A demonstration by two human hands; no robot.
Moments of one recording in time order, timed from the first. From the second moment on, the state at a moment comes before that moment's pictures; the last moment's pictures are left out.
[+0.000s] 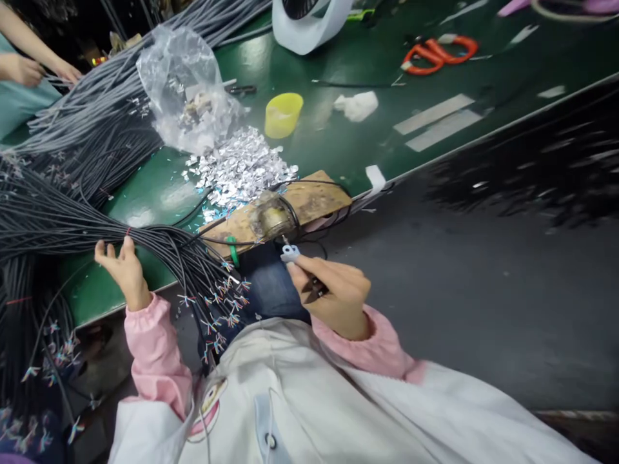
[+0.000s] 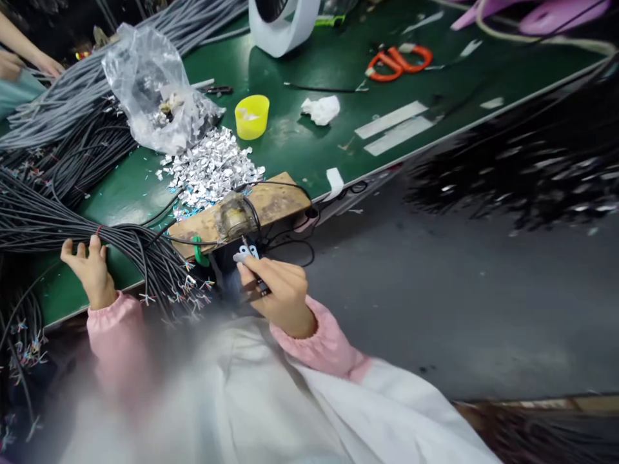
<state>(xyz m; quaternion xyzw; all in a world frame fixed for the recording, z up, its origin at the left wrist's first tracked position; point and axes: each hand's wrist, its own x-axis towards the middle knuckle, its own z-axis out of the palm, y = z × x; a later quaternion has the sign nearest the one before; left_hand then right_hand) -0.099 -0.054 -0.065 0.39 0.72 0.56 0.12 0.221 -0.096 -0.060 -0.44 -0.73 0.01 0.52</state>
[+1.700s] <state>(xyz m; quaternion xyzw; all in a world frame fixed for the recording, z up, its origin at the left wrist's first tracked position) -0.026 0.037 0.017 0.31 0.47 0.69 0.46 0.134 -0.019 -0.006 -0.29 -0.95 0.06 -0.08</state>
